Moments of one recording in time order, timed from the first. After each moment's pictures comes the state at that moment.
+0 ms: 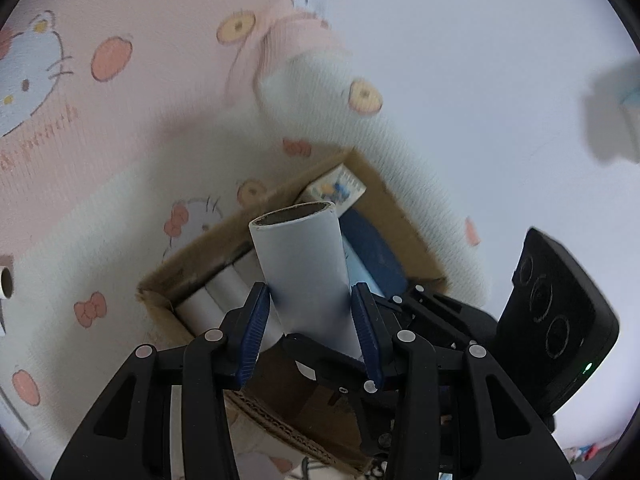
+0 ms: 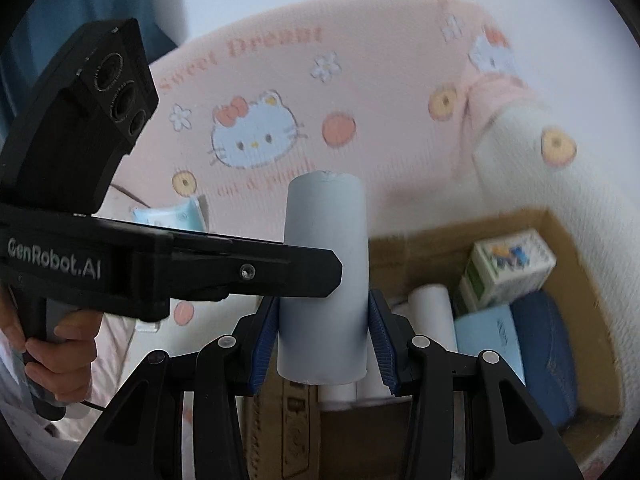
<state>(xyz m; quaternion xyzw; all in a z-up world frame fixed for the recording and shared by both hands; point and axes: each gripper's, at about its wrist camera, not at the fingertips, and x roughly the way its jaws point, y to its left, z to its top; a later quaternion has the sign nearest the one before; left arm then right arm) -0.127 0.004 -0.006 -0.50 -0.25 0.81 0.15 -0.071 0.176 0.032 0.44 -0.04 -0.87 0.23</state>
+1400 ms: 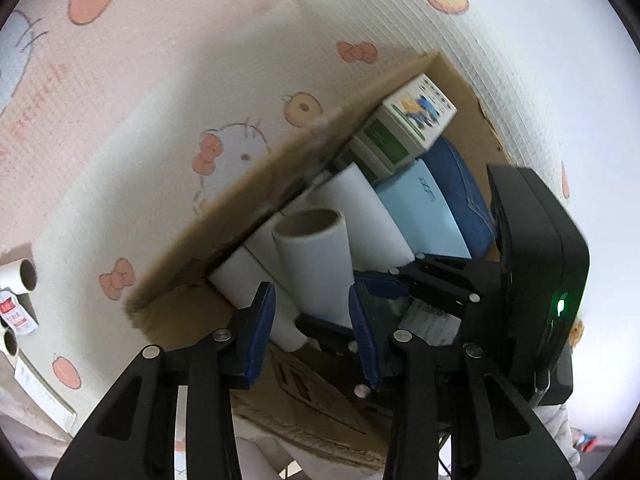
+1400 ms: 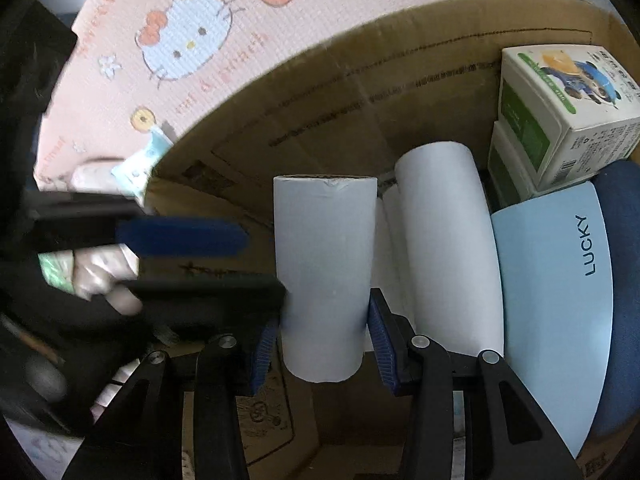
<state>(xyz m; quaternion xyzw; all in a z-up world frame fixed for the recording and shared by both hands) -0.165 0.019 -0.057 -0.66 -0.17 0.73 0.10 -0.116 0.196 -0.068 0.63 -0.09 -0.73 0.25</state>
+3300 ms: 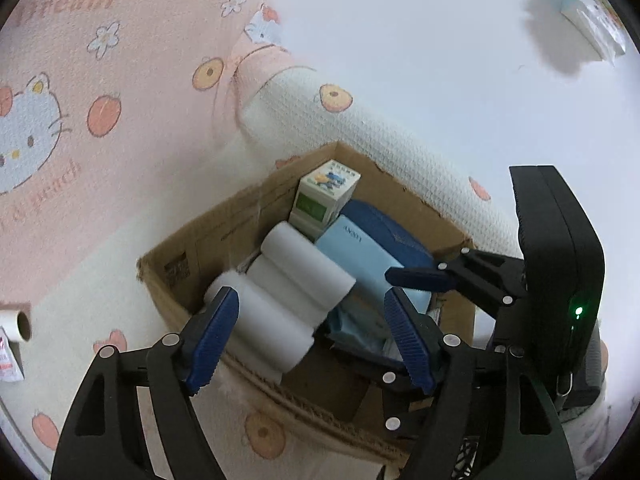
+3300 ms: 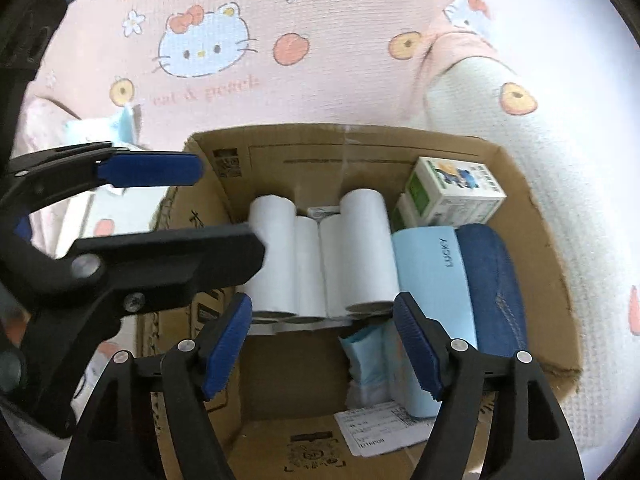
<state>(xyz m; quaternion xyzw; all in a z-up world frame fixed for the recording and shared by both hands) -0.073 0.040 -0.014 -0.41 -0.14 0.89 0.15 -0.042 0.176 0.016 0.50 0.12 -0.85 0.10</state>
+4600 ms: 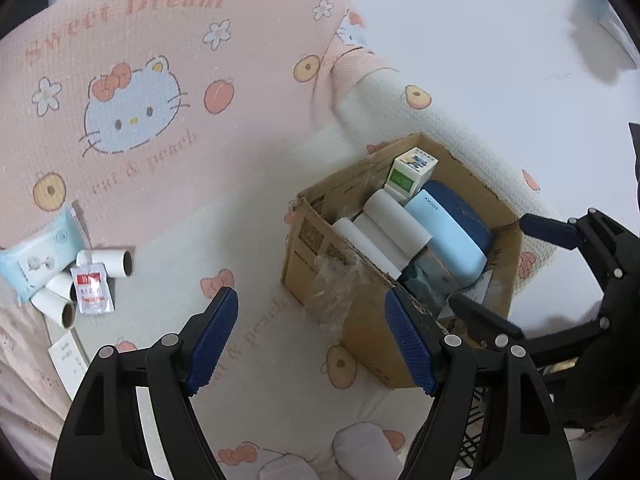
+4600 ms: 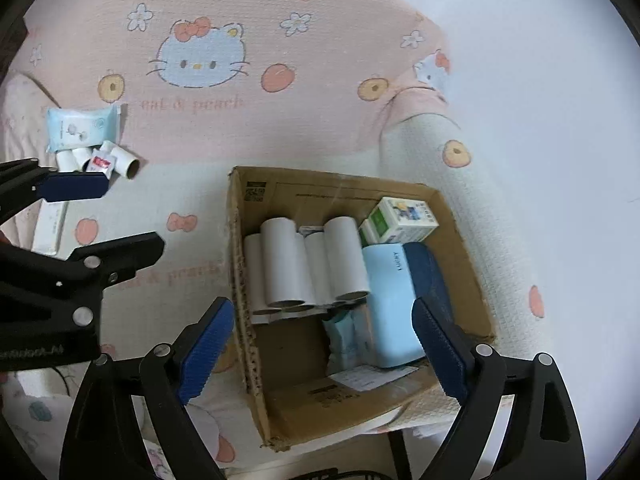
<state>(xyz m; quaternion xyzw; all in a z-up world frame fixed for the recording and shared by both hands) 0.001 -0.023 0.013 -0.45 -0.12 0.89 0.02 0.009 0.105 0.083 0.48 0.20 -0.86 0.00</state>
